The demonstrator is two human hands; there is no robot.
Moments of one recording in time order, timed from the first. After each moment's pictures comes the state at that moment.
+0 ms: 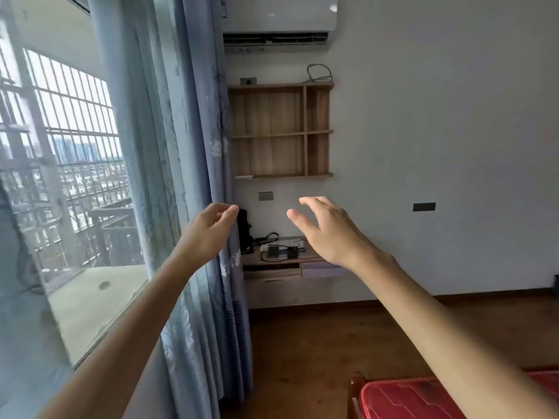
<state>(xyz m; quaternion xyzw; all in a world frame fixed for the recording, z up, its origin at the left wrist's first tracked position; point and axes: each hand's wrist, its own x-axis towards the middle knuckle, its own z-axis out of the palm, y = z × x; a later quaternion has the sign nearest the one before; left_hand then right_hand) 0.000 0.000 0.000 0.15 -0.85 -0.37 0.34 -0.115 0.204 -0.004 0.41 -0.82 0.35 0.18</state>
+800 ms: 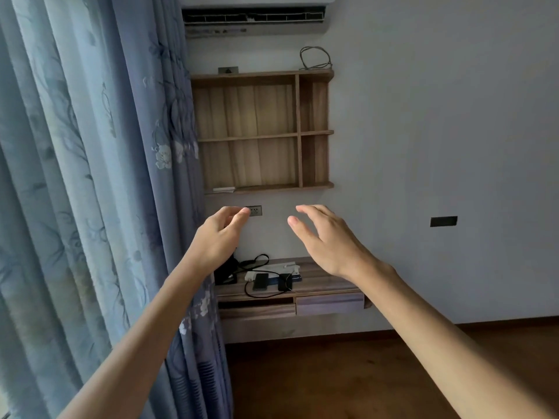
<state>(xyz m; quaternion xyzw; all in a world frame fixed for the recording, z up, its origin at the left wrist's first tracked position) -0.335 -0.085 0.004 0.13 -0.84 -0.42 0.33 -0.445 0.102 -0.011 0.41 -0.81 0.38 0.16</state>
